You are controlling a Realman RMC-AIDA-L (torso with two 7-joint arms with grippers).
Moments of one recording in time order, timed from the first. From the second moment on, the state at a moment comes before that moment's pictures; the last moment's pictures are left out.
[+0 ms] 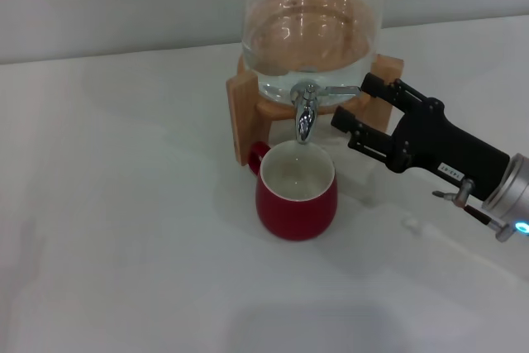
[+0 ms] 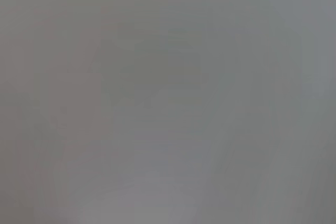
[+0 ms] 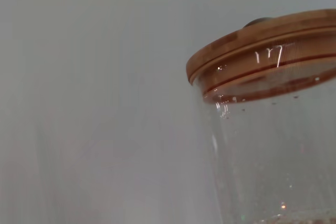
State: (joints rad) left arm -0.03 -2.08 -1.35 -0.31 2.83 1.32 -0.38; right arm 0.41 2.01 -1.72 -0.18 -0.35 -1.51 0.69
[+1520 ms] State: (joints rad) left arm -0.04 -2.08 -1.32 -0.31 2.83 1.33 -0.38; right arm 0.40 2.01 -1.82 -0.18 -0.35 -1.60 0.73
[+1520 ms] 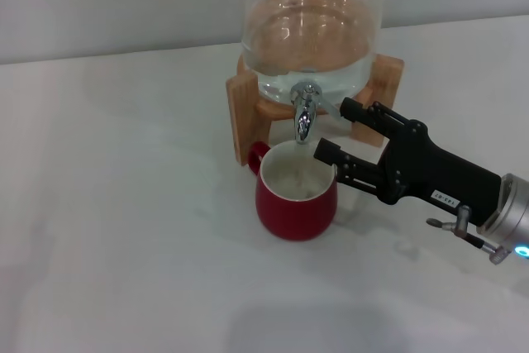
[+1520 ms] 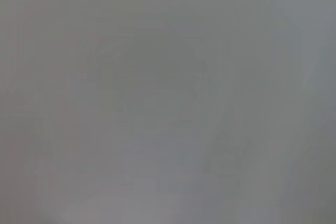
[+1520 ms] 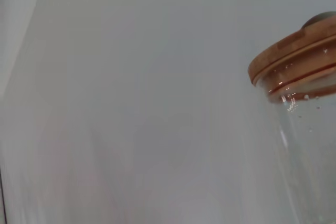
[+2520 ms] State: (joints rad) left arm -0.03 -2.08 -1.31 -0.31 2.83 1.32 -0.38; right arm 0.38 1.99 -1.76 -0.18 -0.34 -1.69 0.72
